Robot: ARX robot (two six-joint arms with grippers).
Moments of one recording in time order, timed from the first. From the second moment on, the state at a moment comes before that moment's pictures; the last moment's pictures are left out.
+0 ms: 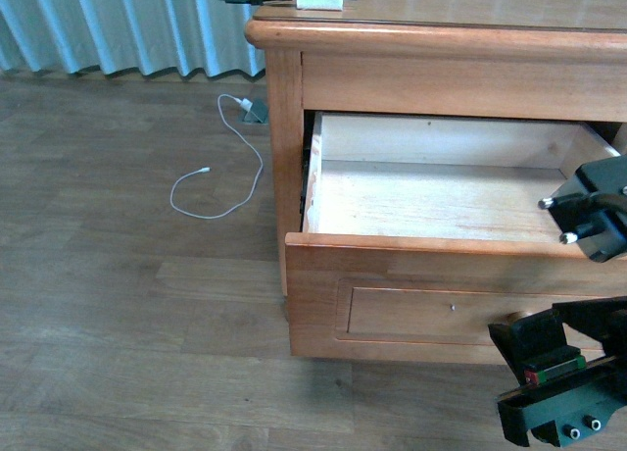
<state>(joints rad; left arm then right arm) 0.00 0.00 0.01 0.00 0.00 0.00 0.35 1.52 0.38 0.48 0.03 -0.02</state>
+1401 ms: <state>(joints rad) 0.00 0.00 0.01 0.00 0.00 0.00 -0.39 0.30 0.31 -0.34 -0.53 -0.04</state>
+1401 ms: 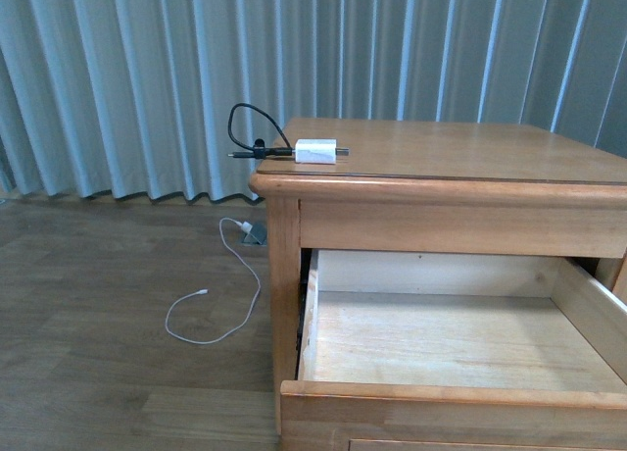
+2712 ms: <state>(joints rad) 0.00 0.00 0.01 0.00 0.00 0.00 0.00 0.06 0.07 -0.01 0.00 -0.01</state>
